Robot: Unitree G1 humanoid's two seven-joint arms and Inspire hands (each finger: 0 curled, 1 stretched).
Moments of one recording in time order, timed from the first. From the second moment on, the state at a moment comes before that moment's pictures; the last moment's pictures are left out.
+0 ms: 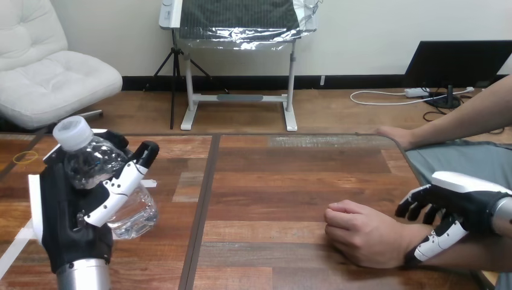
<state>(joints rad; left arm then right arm) 0.22 -0.03 0.12 -0.19 -0.12 -0.32 0.10 -0.32 -0.84 0.22 0.49 -0.48 -0.16 0.57</state>
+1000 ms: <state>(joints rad) 0.22 -0.03 0.13 -0.20 -0.13 -0.31 0.09 -0.12 -0.90 0.13 0.01 -0.41 0.21 0.85</state>
